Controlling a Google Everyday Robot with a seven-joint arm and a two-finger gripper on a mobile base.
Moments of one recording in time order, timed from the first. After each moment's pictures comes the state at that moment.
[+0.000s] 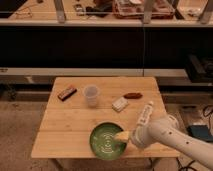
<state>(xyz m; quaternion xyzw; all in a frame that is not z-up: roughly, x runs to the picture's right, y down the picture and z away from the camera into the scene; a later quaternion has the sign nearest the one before) 0.114 0.277 0.740 -0.11 -0.32 -0.48 0.81</state>
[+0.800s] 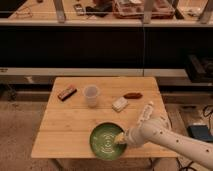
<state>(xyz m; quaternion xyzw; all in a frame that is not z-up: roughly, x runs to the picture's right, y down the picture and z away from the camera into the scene) 0.087 0.283 0.762 -0.11 -0.34 -0.47 0.81</state>
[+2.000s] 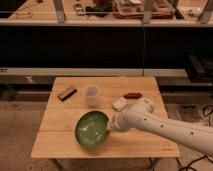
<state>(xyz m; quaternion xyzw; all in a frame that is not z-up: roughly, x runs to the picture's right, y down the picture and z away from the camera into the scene) 0.017 0.199 0.751 -0.05 -0.32 -0.59 0.74</state>
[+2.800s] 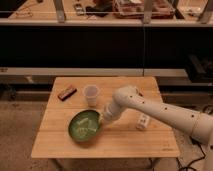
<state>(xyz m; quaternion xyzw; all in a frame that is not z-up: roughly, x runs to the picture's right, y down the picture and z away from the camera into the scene) -0.008 0.180 0.810 -0.11 -0.40 -0.56 0.72</state>
